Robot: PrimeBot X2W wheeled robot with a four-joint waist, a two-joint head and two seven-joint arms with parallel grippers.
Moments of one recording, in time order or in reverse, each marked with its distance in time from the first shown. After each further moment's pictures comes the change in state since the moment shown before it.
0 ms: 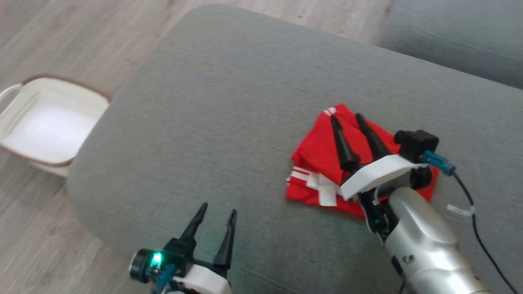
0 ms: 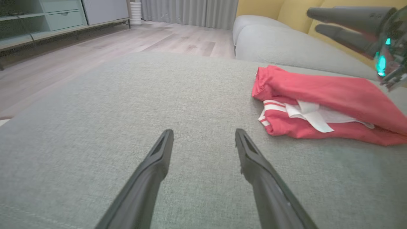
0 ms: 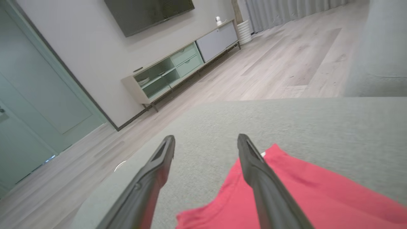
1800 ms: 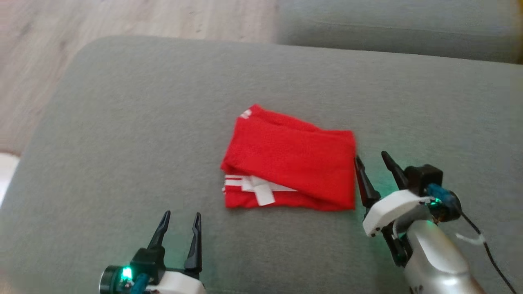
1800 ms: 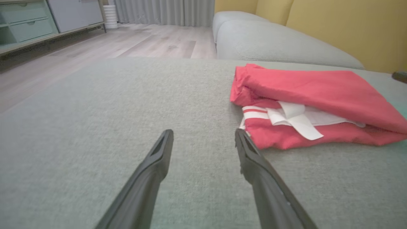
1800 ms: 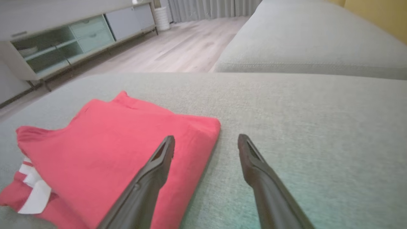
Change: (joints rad) left arm 0.069 -0.001 0.184 -0.023 0.065 0.038 0.000; right arm 0.144 0.003 -0.232 0.039 -0.407 0.000 0.000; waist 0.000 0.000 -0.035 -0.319
